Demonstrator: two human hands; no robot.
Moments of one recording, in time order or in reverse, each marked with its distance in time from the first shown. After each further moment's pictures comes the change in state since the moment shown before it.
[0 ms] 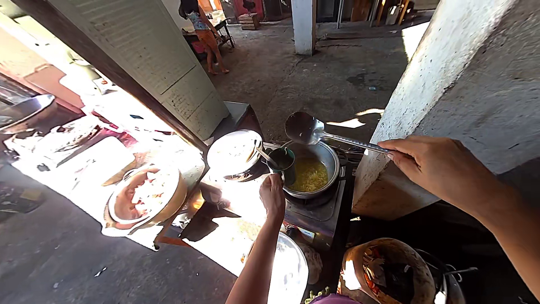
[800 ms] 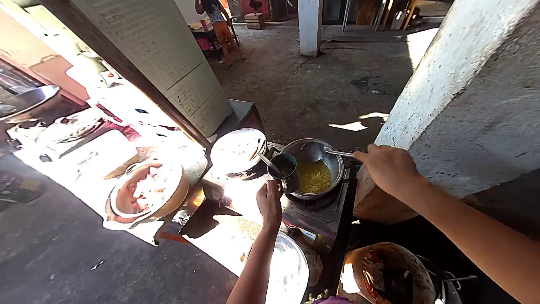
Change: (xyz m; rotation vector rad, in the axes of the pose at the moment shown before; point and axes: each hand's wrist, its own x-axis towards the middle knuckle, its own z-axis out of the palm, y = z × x) left_hand -0.011 -0.002 -0.022 -0.226 0.007 -0.036; right_hand 0.046 -0.030 0.067 -0.278 -0.405 0.115
